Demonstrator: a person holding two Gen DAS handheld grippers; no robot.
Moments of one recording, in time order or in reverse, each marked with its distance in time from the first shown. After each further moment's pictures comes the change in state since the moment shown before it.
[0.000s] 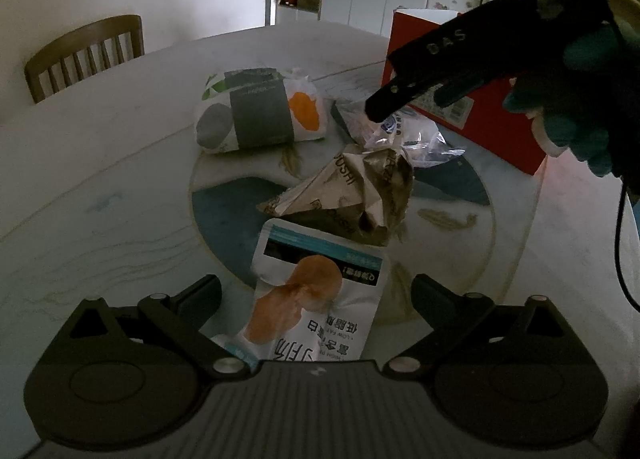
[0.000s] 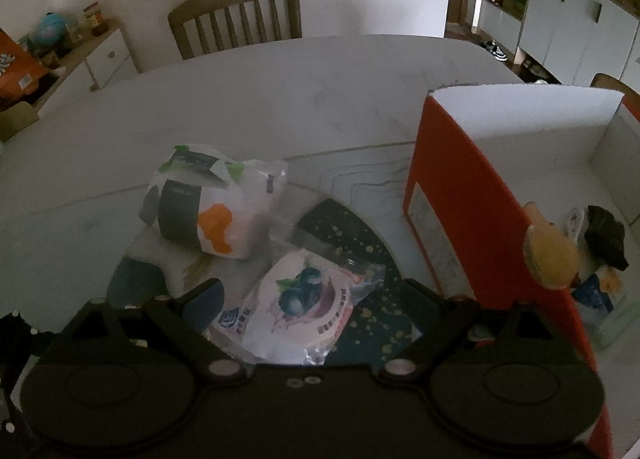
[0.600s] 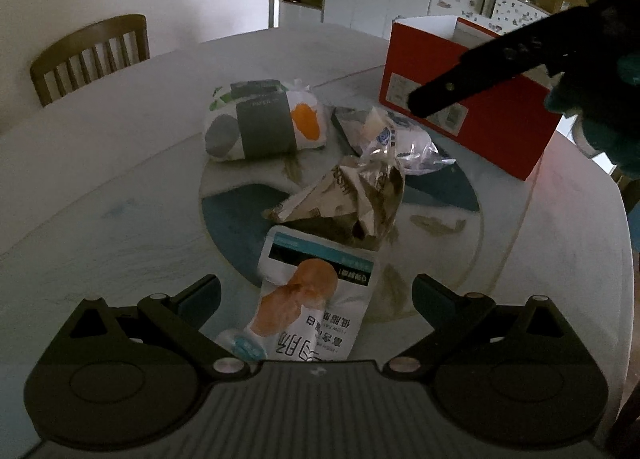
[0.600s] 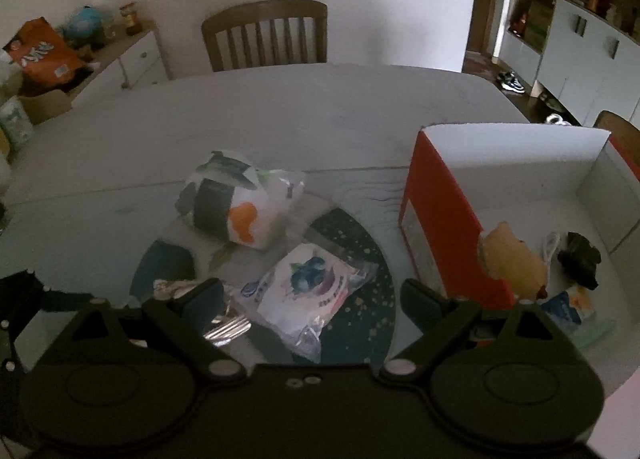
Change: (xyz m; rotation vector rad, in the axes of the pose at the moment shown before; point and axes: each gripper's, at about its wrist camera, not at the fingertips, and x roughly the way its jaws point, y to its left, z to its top) left arm -0.019 0.000 0.007 -0.008 0.020 0.002; right arm -0.050 0.000 -0.009 -0.095 -0.052 0.027
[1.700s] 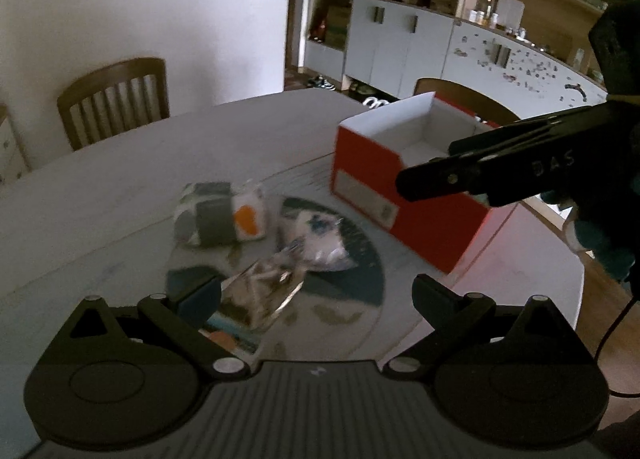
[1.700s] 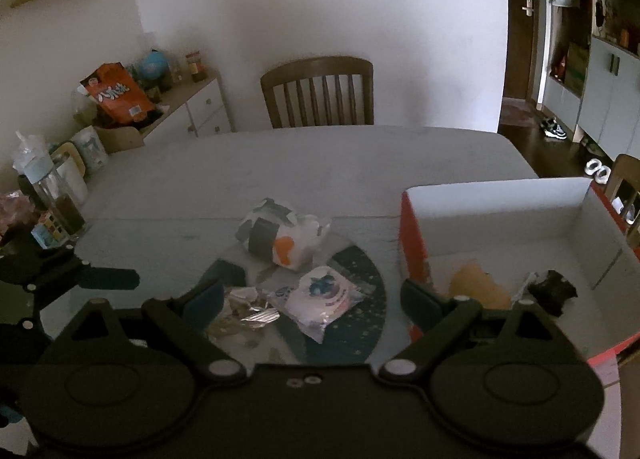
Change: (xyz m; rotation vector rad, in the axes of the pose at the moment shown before) left arm -0.073 -0.089 0.061 -0.089 -0.107 0.080; right arm -0.097 -0.032 -0.009 -0.066 -0.152 0.183
